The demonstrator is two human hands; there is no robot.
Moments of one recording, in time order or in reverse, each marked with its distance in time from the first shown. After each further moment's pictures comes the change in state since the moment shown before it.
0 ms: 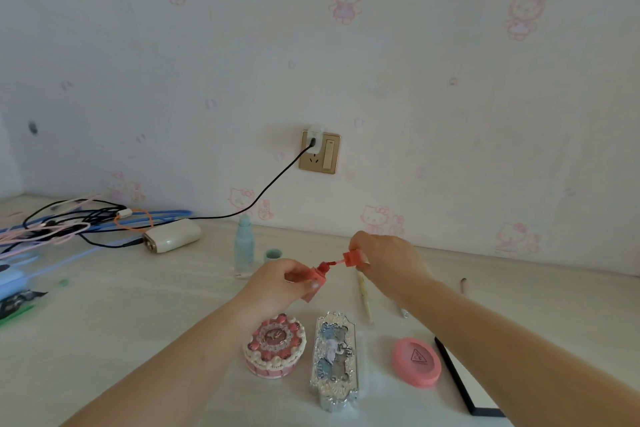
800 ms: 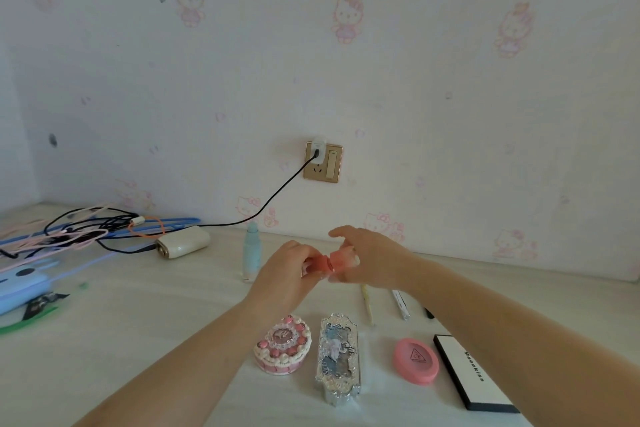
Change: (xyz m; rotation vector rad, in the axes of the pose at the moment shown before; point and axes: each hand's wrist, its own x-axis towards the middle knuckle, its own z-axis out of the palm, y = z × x) left_hand -0.008 0.024 -0.001 0.392 0.256 0.422; right_hand 0.005 -0.029 -0.043 0.362 -0.305 0.027
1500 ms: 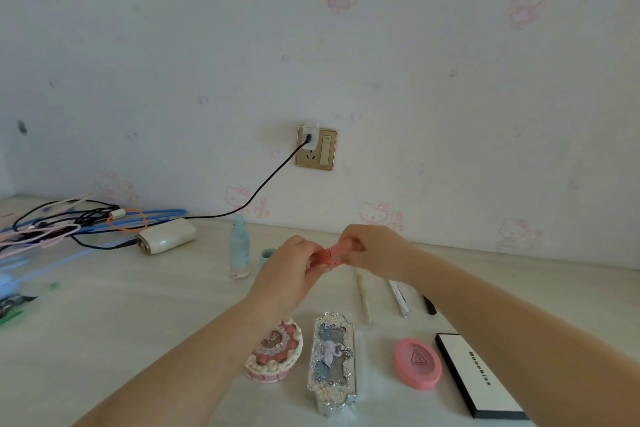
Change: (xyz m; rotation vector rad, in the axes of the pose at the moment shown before) left_hand 0.017 -0.006 0.026 0.047 -0.033 0.012; right_hand 0.021 0.037 0.010 0.140 0.028 0.026
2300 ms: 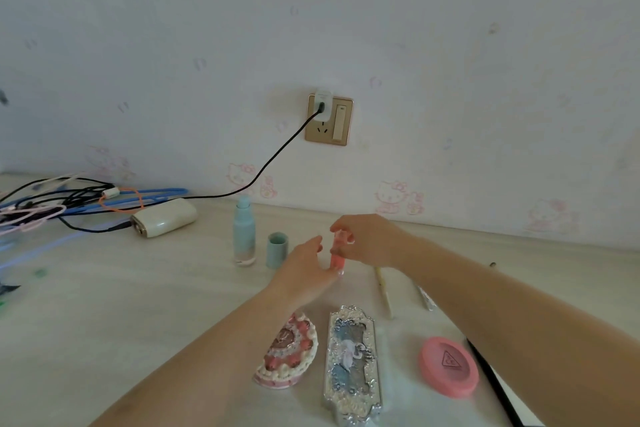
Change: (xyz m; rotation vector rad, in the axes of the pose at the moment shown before) left_hand 0.014 -0.037 0.048 -0.247 -0.214 -0.423; right_hand 0.048 -0.001 0.034 -0.250 -0.128 0.071
